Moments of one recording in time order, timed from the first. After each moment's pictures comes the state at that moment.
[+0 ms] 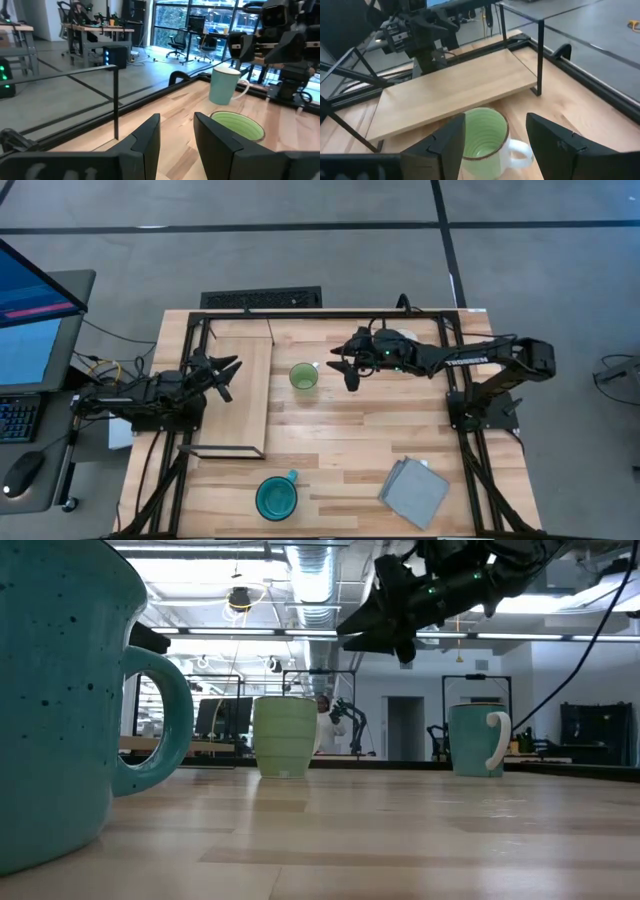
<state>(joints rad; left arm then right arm) 0.00 0.00 0.06 -0.10 -0.64 -0.16 -0.21 1.45 0.80 0.34 -0.05 0.16</state>
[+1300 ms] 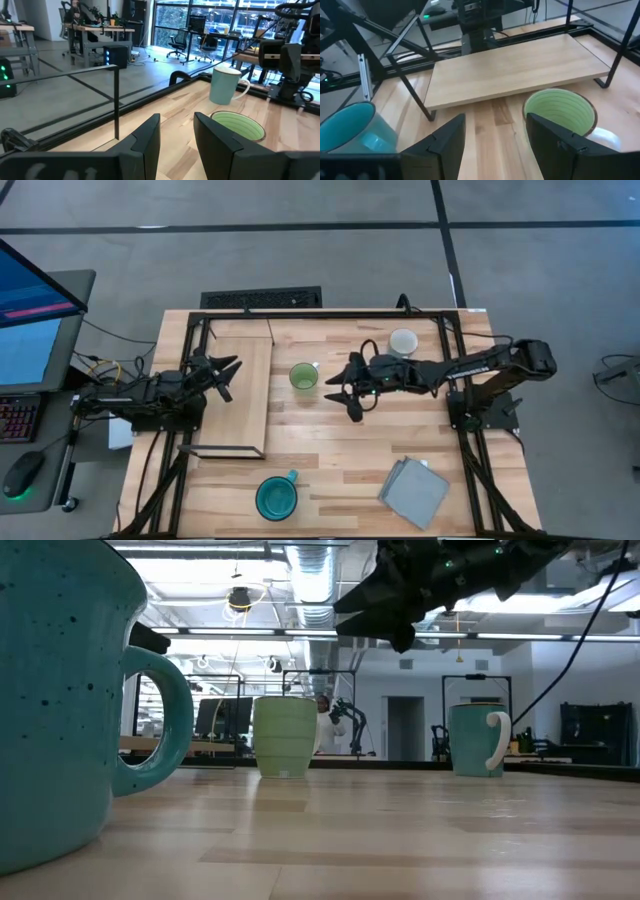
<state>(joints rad) 0.00 0.00 0.06 -0.10 -0.63 -0.16 -0.01 1.45 0.80 0.30 -0.04 0.16</state>
